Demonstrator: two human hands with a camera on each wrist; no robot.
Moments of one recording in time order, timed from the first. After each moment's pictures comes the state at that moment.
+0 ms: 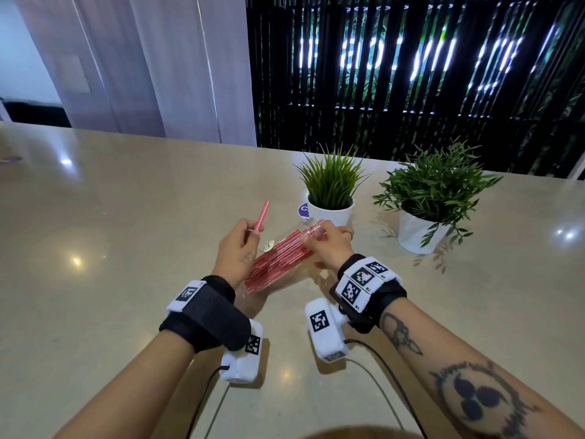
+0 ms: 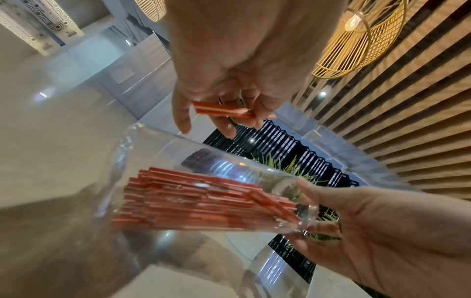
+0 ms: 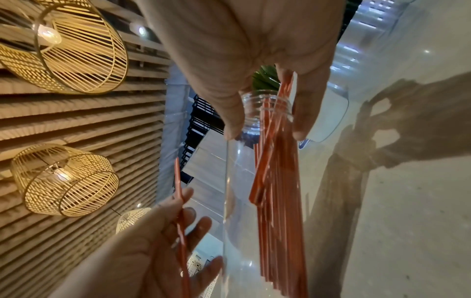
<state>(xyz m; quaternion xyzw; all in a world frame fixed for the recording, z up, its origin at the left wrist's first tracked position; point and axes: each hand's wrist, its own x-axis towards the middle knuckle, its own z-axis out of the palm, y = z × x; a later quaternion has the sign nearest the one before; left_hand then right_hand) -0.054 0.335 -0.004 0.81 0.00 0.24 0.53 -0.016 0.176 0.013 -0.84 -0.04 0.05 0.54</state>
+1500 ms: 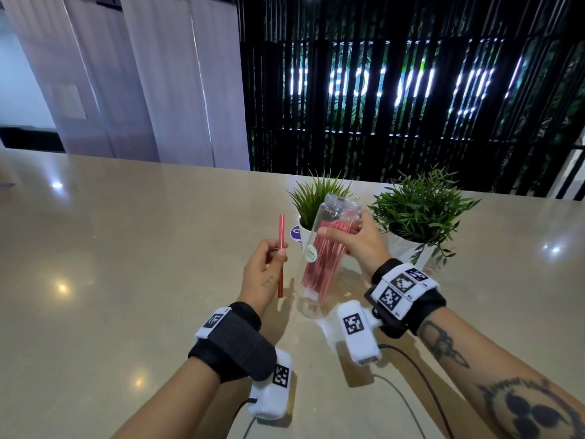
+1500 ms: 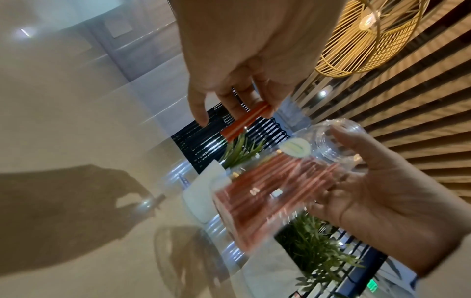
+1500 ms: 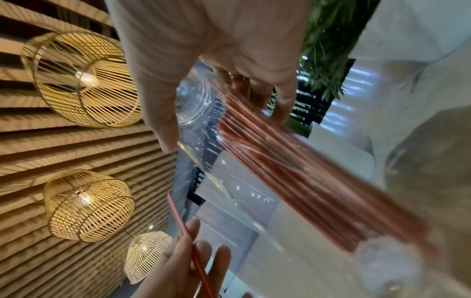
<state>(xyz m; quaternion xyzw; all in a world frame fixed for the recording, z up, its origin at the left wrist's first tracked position) -0.050 0.289 -0.001 0.71 -0.07 0.23 0.67 -0.015 0.126 0.057 -0.73 -0.09 -0.06 0.67</state>
